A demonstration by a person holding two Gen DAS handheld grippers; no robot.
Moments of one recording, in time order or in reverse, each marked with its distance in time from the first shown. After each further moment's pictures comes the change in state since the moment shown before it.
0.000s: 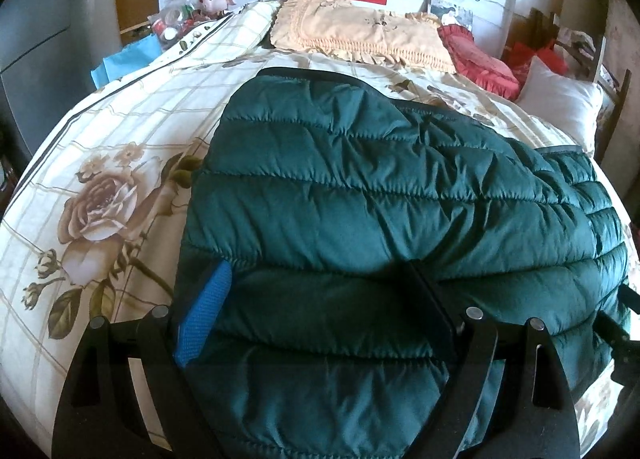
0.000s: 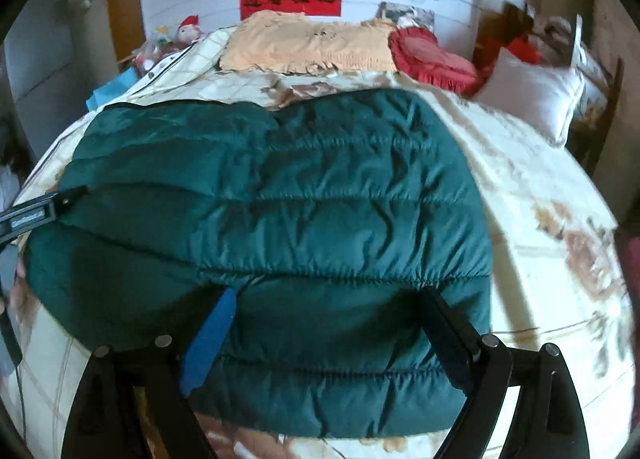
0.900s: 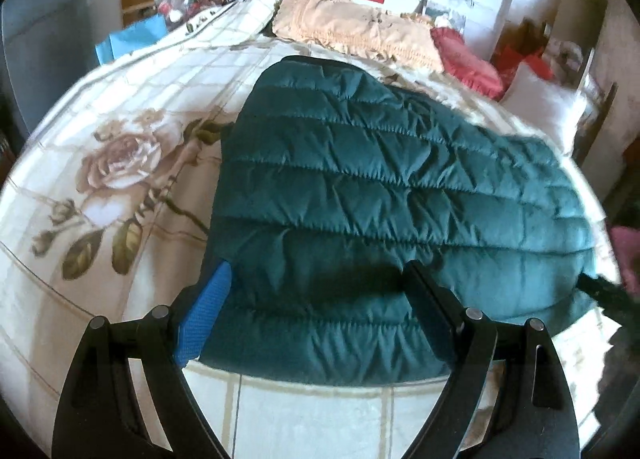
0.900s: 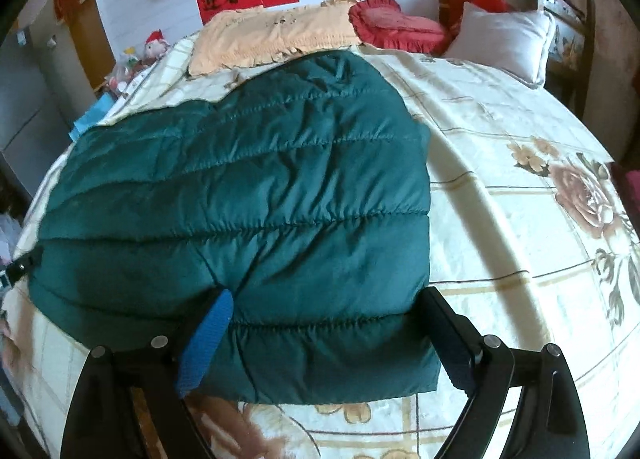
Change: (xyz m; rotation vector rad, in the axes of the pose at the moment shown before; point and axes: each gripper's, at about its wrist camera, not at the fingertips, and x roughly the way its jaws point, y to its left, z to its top) left arm -0.053 0.030 -0.036 -0.071 0.035 -0.107; right arm -0.021 -0.057 -0.021 0.179 0.022 0.049
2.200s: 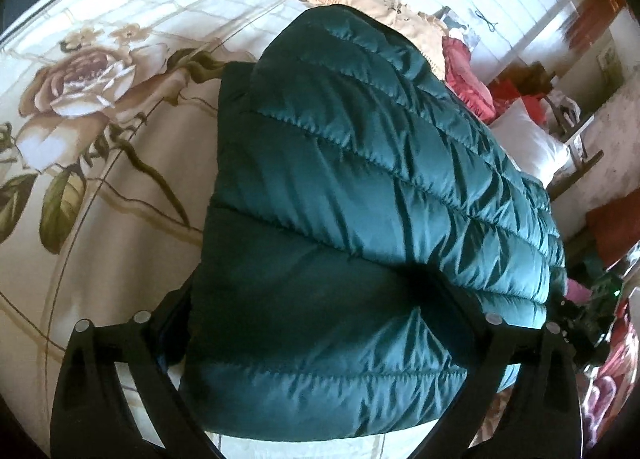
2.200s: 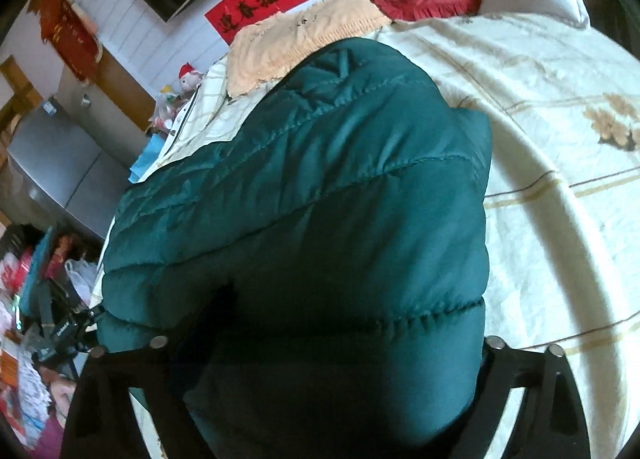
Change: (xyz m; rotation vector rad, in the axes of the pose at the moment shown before) left arm 0.051 0.036 0.012 -0.209 0.116 -0.180; right arm 0.043 -0.016 0.026 0.148 0.037 0.314
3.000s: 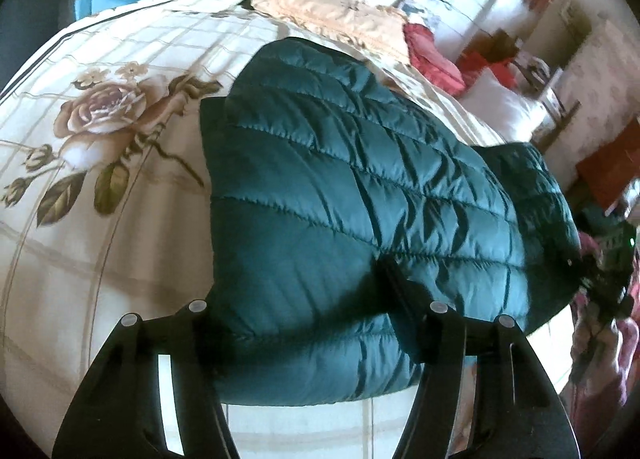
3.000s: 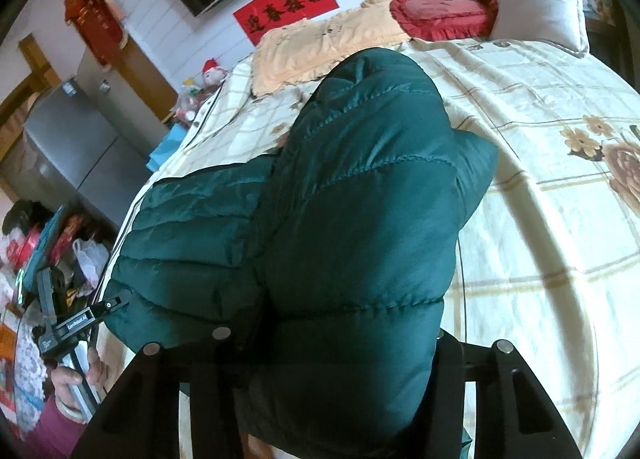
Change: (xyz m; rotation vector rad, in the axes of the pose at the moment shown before) left arm -0.073 -0.016 -0.050 0.173 -0.004 -0.012; right arm -0.071 0.027 -0.035 -0.065 0.003 0.031
